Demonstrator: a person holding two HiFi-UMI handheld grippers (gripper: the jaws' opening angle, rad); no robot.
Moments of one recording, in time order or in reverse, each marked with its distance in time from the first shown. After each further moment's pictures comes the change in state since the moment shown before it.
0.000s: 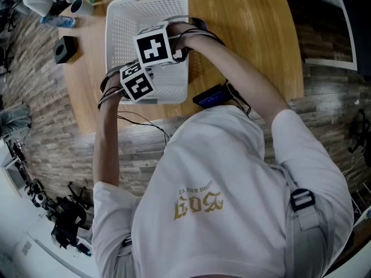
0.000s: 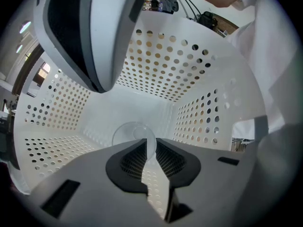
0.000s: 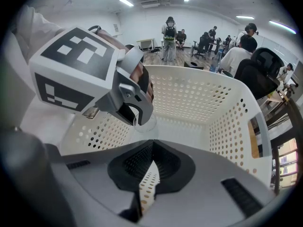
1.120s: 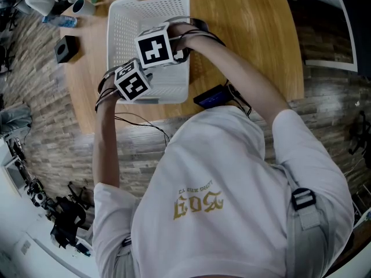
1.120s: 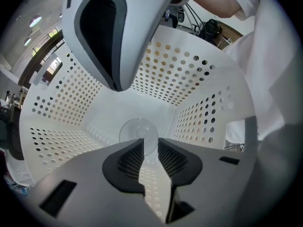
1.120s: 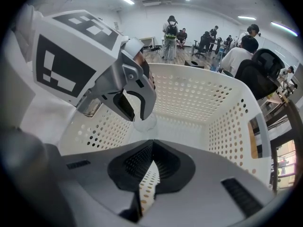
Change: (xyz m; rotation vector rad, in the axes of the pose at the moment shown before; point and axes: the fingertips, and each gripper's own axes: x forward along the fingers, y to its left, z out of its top) left arm -0.014 0.006 -0.003 -0.071 -0.058 0.010; right arm 0.003 0.000 -0.001 -0.014 0.019 -0.005
